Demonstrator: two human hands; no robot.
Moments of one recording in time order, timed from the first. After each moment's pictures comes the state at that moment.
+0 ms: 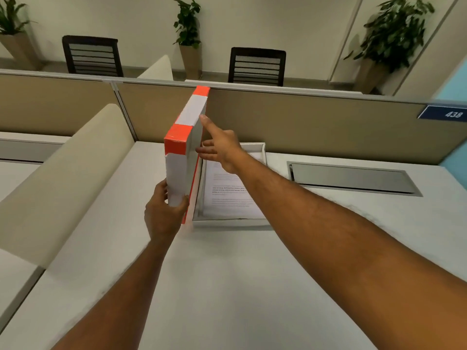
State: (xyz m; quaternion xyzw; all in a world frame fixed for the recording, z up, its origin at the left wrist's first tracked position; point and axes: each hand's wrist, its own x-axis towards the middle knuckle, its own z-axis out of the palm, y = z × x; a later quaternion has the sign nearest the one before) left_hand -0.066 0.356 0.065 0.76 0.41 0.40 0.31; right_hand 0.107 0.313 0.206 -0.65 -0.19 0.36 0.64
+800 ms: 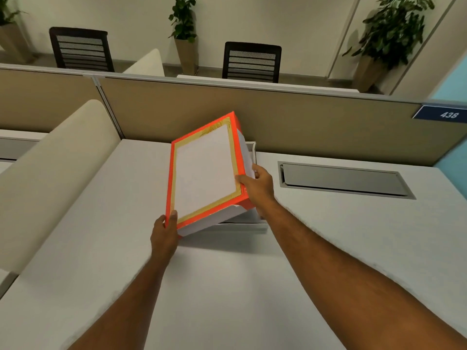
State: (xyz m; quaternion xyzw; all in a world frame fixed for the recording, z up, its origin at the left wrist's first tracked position) left_hand -0.041 0.327 -0.002 0.62 0.54 0.23 0.51; right_hand 0.168 0.208 0.098 -0.77 -0.13 0.23 0.58
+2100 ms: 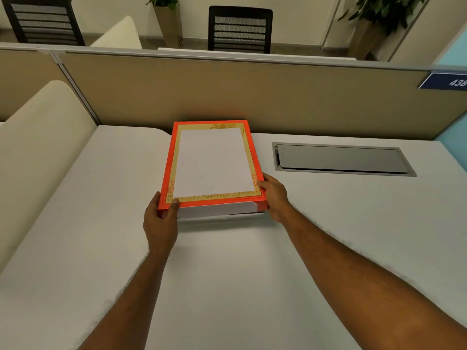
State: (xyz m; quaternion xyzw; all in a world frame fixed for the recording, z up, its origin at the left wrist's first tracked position) left_hand -0.012 0.316 0.005 0.64 0.46 0.34 0.51; right_hand 0.213 0.162 0.023 -0.72 -0.05 0.32 0.61
